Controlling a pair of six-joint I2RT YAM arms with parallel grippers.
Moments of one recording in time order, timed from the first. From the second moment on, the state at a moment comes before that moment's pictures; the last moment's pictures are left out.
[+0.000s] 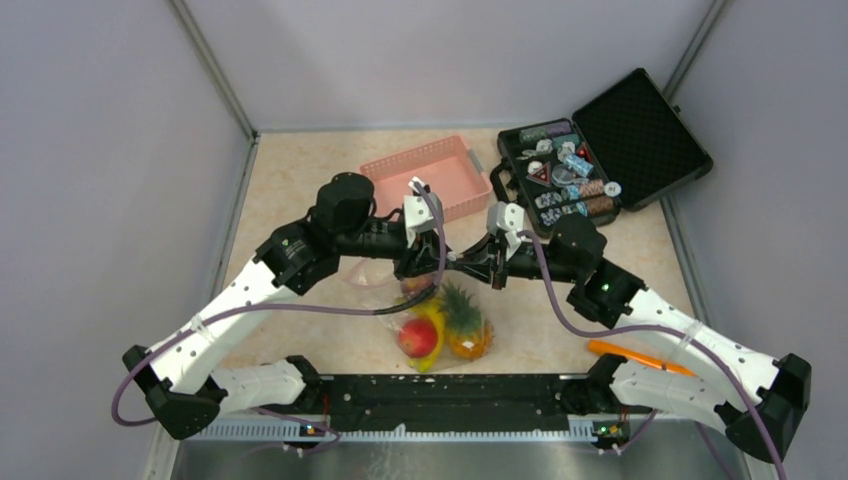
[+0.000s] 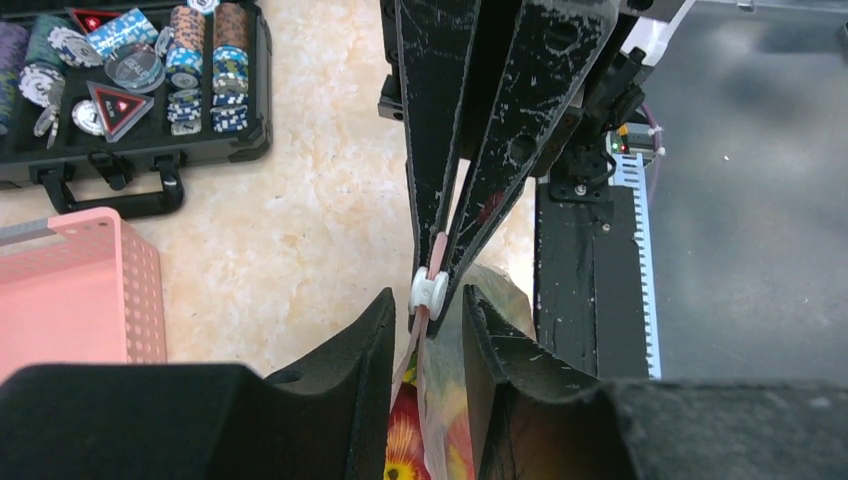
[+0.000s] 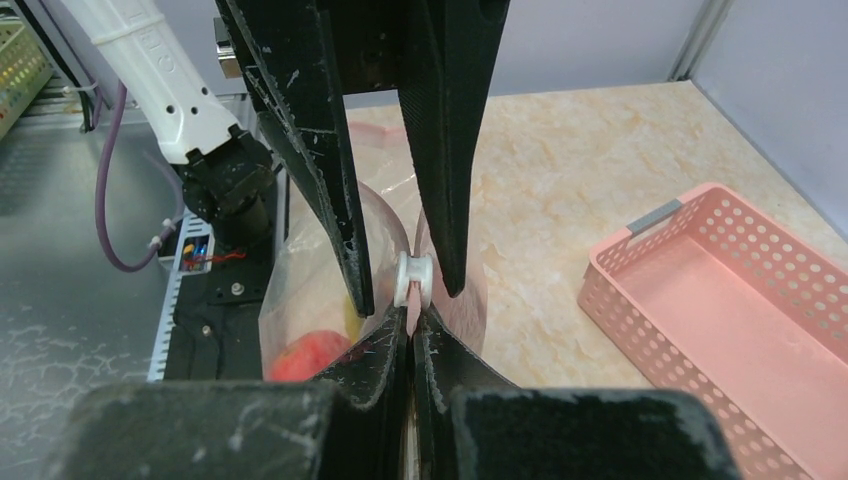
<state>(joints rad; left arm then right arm) -0.80 1.13 1.30 -0.57 0.64 0.22 0.83 0.93 0.82 0.07 -0.57 -0.07</state>
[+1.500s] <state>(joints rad) -0.81 1.11 1.30 -0.70 0.51 0.29 0.84 0.92 0.80 0.07 -0.50 -0.08</state>
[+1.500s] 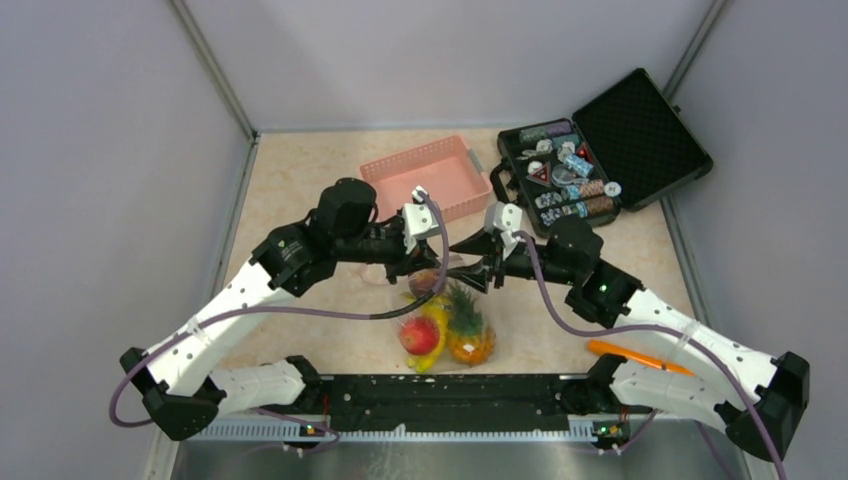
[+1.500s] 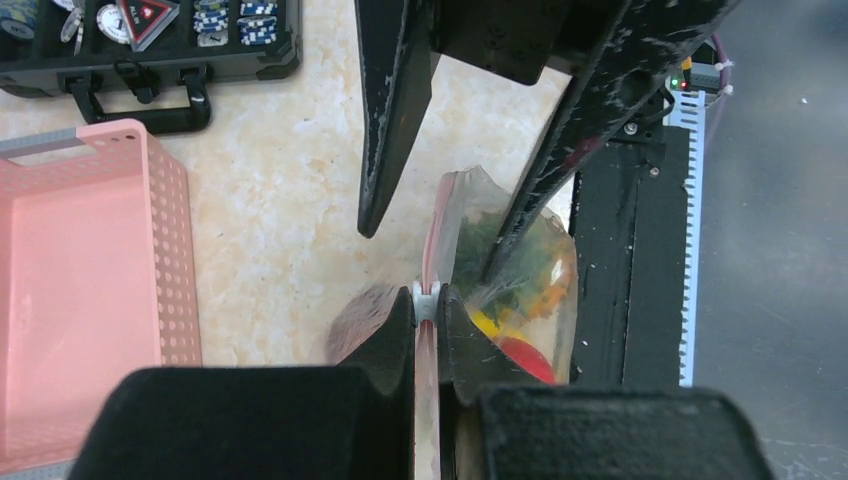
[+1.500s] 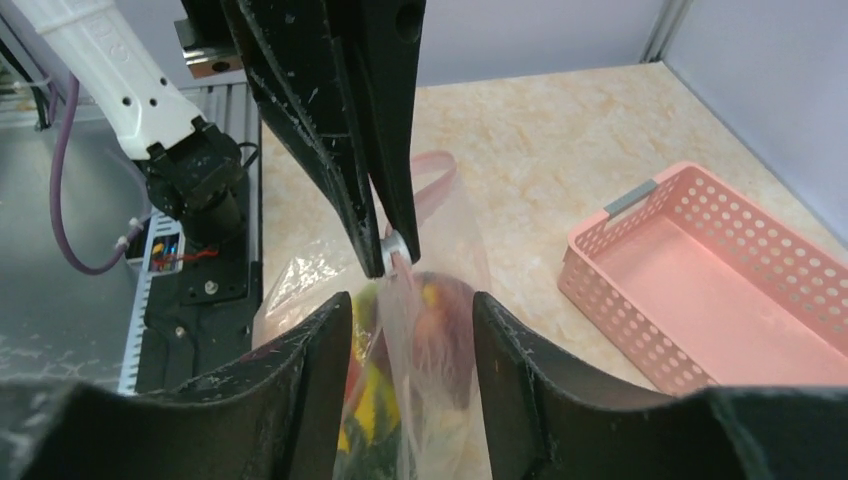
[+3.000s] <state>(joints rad) -0.81 1.09 1.28 -0.68 0.41 0.29 0.85 0.93 0.84 0.02 -0.42 -0.11</state>
